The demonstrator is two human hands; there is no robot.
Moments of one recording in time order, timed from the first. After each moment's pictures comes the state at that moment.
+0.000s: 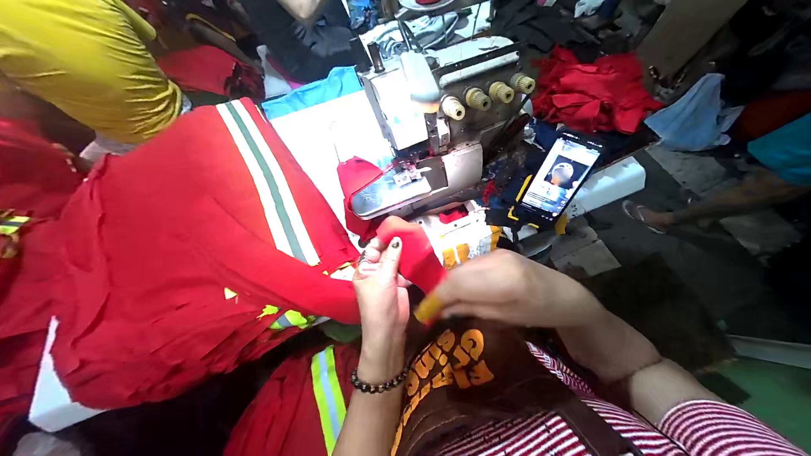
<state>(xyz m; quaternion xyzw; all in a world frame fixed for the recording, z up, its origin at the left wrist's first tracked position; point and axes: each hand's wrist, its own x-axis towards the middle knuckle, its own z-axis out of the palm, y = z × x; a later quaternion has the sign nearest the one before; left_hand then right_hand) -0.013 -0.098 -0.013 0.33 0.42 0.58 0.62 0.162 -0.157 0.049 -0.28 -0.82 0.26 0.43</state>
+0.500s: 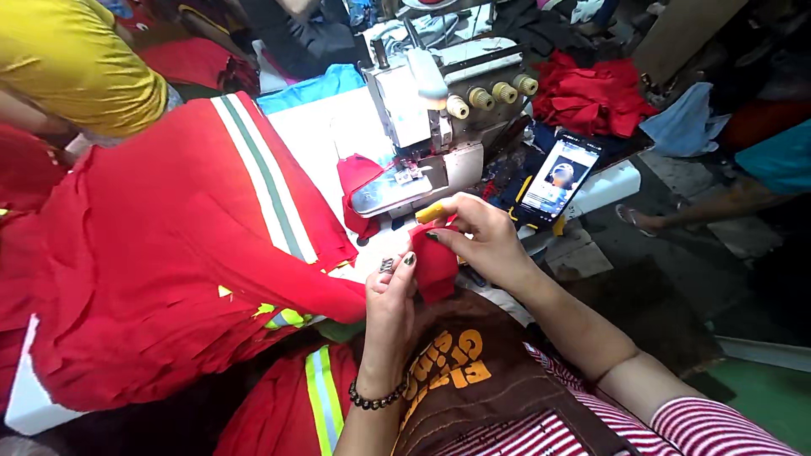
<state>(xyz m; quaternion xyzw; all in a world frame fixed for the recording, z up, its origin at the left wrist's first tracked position) -0.022 -0.117 -0.011 0.40 0.29 0.53 0.69 0.147 -0.122 0.021 -0.49 -0.65 0.21 0.54</state>
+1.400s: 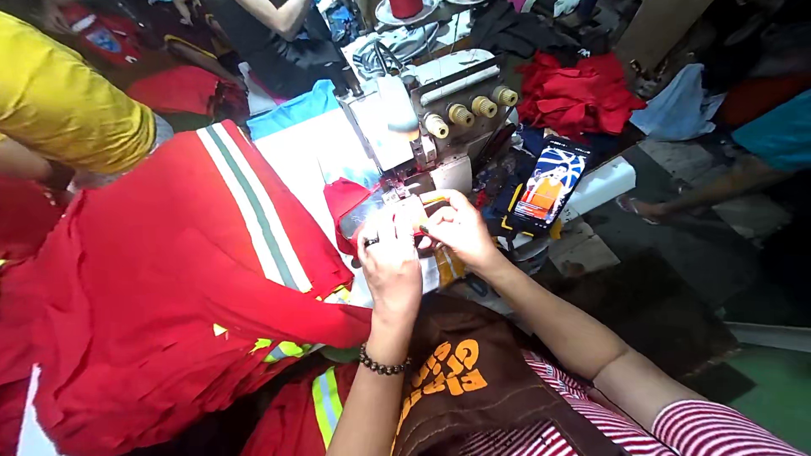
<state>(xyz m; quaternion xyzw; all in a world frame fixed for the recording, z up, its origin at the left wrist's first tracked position) 0.015 -0.052 -0.033 0.84 0.45 0.30 -0.10 0.155 -0.079 -0.034 -0.49 -0.40 0.46 0.62</state>
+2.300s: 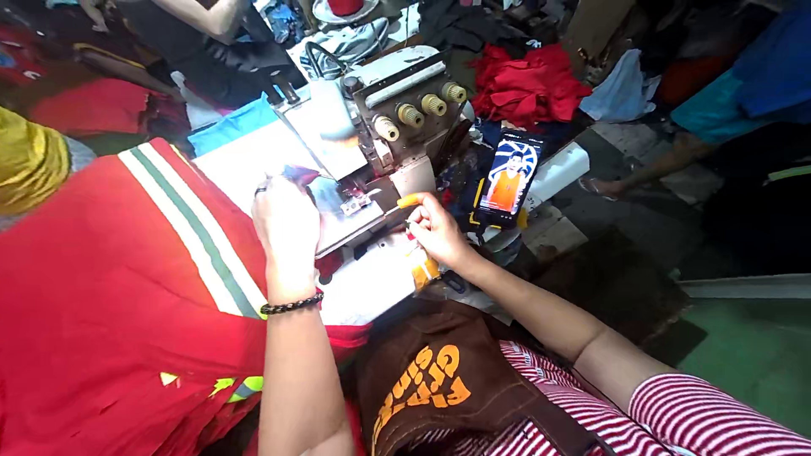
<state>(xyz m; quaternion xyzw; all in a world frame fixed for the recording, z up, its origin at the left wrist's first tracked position) -0.017 0.048 0.005 0.80 0.56 0.18 0.07 0.169 -0.082 -0.062 -0.62 -0.48 0.31 0.53</state>
